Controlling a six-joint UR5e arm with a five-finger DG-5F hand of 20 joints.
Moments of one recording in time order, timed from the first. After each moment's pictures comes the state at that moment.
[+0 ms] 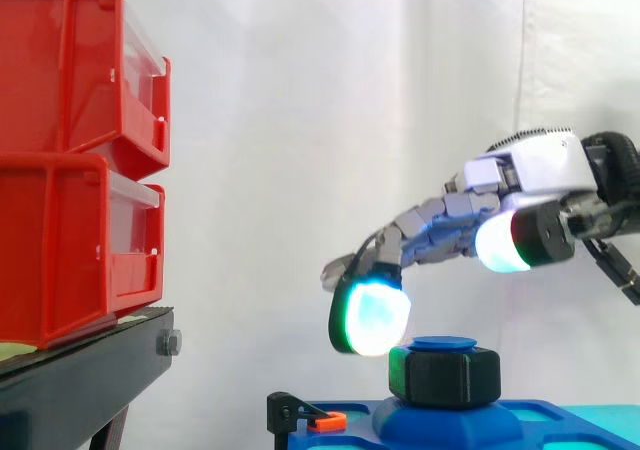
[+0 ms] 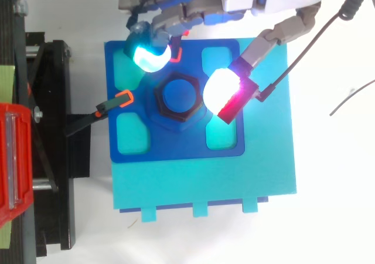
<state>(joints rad) -0.16 -2.29 -1.05 -3.05 -2.01 -1.30</state>
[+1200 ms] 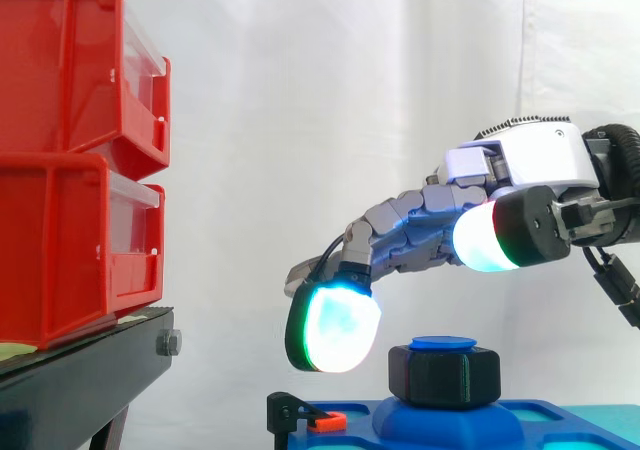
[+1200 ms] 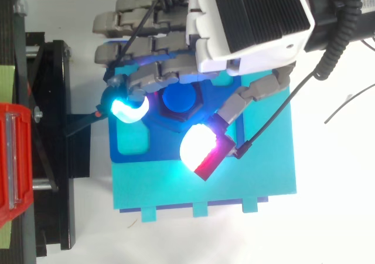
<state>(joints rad) -0.07 -2.29 -1.09 -2.98 -1.92 -1.24</state>
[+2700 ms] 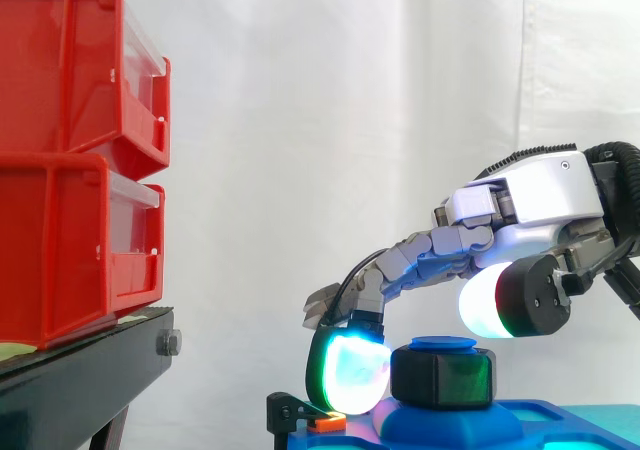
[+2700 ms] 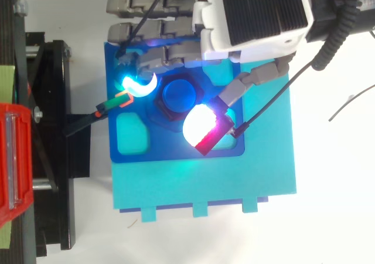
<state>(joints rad) -0.08 -2.29 -1.09 -3.05 -1.87 -1.40</state>
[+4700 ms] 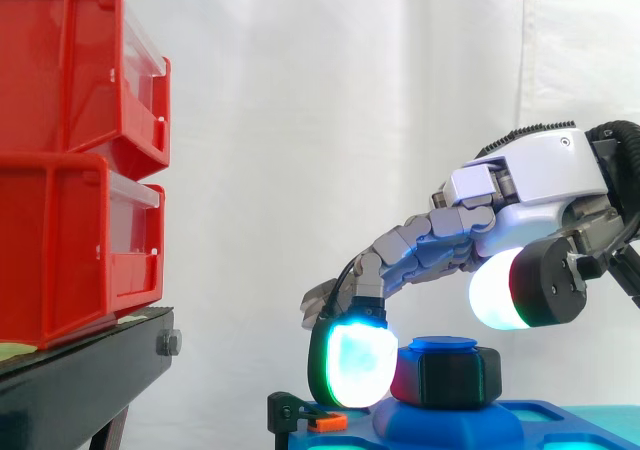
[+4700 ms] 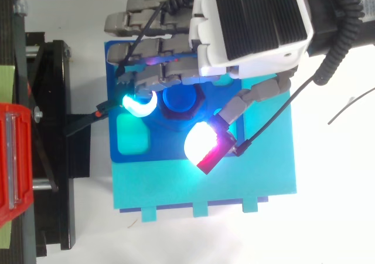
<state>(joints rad) -0.05 -2.29 -1.06 -3.11 -1.86 -1.33</state>
